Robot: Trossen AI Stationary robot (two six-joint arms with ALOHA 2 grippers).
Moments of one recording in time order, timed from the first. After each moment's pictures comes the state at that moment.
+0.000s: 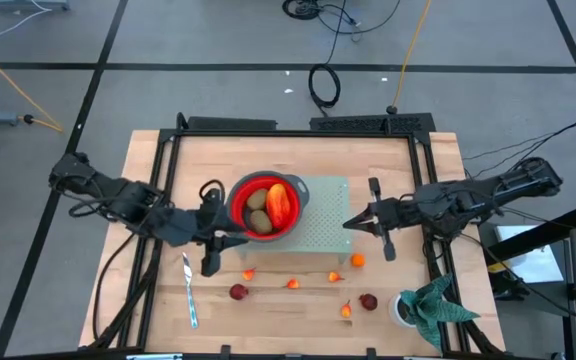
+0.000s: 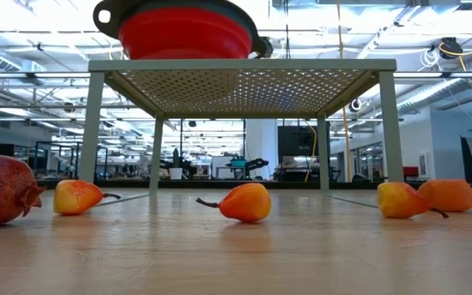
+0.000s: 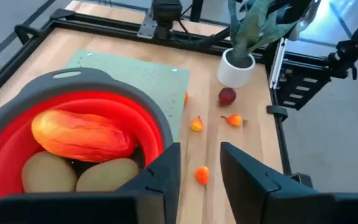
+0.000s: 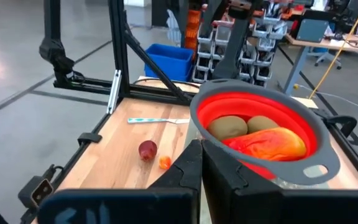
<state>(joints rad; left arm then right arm) -0.47 1.27 1.46 -0.79 -0.39 -0.46 0.31 0.94 0.93 -0.20 0.15 -0.01</state>
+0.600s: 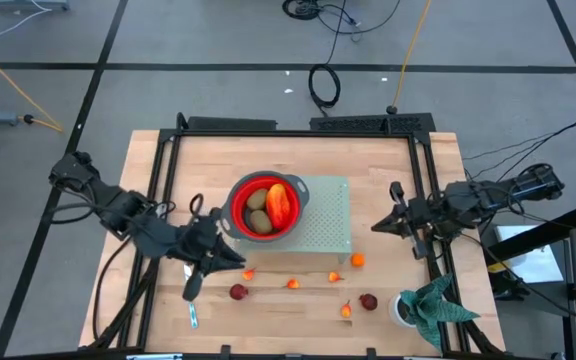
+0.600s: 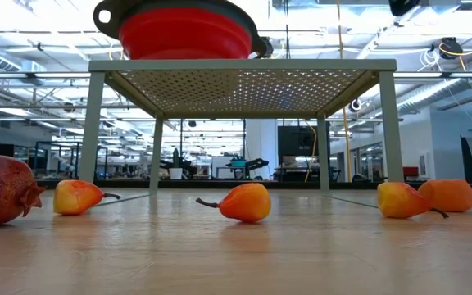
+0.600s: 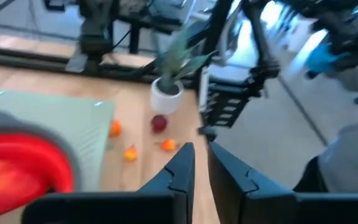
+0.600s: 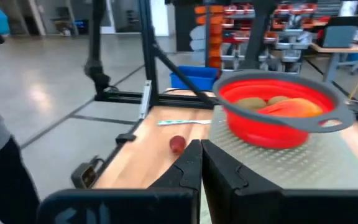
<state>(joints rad) -0.59 1.27 1.46 -0.57 -0.31 -0.42 0.31 0.55 0.62 -0.16 0.04 0.07</state>
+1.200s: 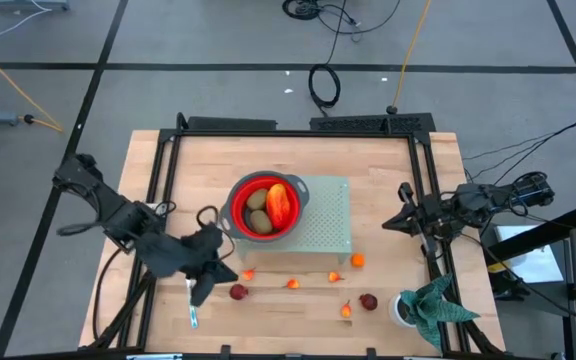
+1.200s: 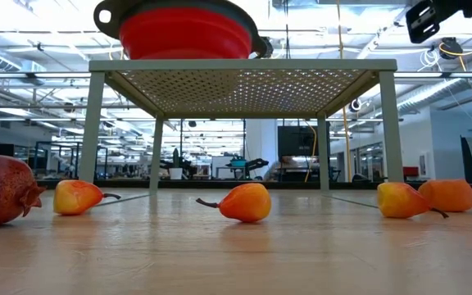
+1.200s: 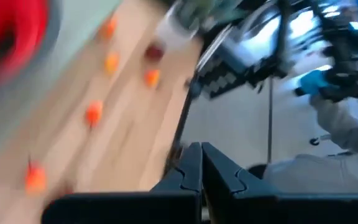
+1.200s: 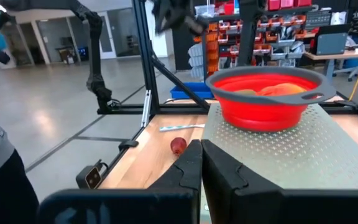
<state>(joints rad) -0.63 1.33 1.46 -0.75 -0.24 -1.10 0.31 0.28 0.43 -0.15 0.05 0.12</state>
